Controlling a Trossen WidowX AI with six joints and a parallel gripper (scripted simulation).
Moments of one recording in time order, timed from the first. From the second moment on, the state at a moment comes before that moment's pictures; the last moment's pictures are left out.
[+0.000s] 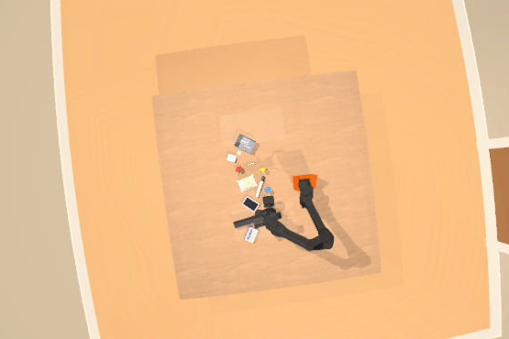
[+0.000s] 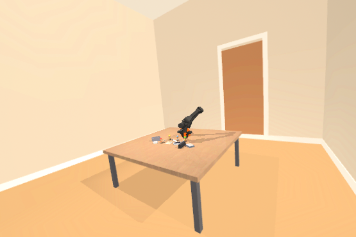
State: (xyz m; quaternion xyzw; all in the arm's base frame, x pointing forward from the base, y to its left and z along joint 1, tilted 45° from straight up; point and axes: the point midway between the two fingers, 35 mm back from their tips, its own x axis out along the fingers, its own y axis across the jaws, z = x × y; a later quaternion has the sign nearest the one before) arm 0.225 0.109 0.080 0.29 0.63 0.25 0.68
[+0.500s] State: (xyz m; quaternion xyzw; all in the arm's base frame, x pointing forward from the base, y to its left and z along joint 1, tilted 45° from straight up) arm 0.223 0.119 0.070 0.29 0.63 0.25 0.67
